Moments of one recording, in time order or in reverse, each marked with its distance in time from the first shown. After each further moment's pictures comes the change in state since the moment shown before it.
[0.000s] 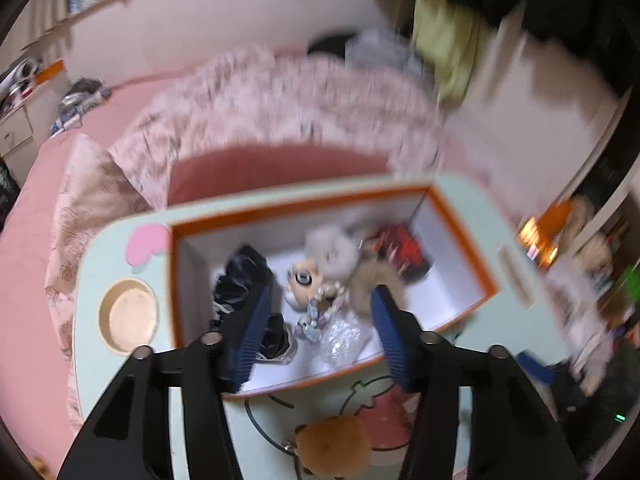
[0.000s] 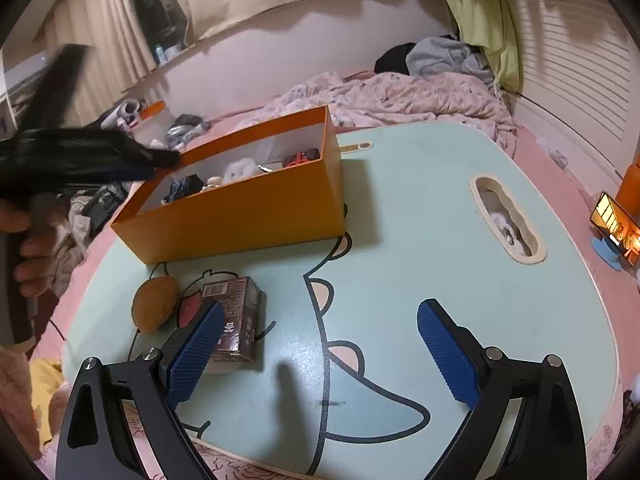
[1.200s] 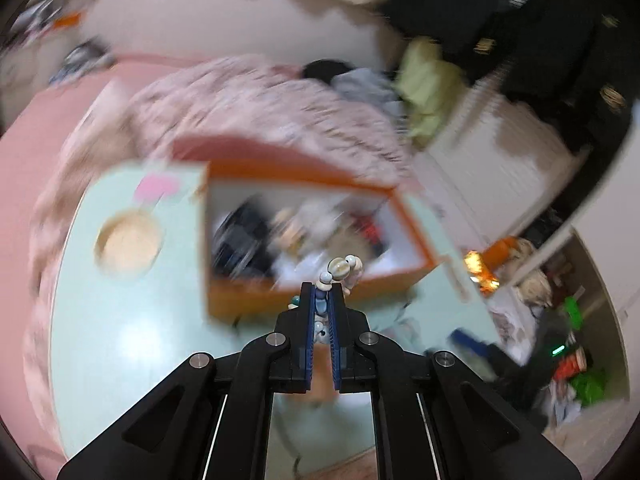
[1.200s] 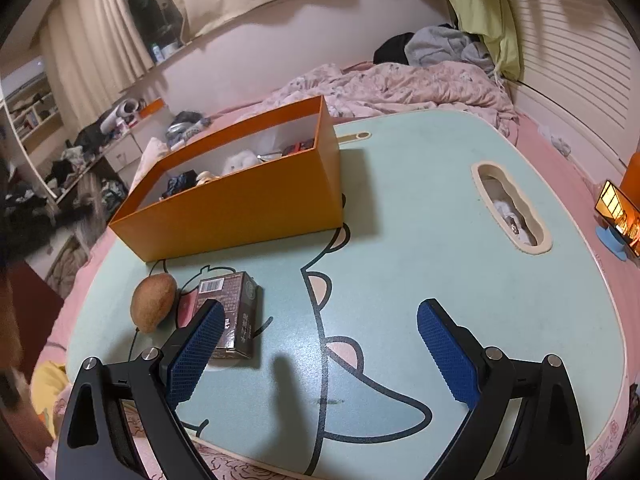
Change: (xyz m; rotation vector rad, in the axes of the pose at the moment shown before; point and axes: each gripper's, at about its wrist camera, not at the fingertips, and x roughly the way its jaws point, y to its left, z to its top) left arm -0.069 0.044 -0.093 -0.228 -0.174 -0.192; right arm 0.002 -0.007 -0.002 0.020 0.027 0.018
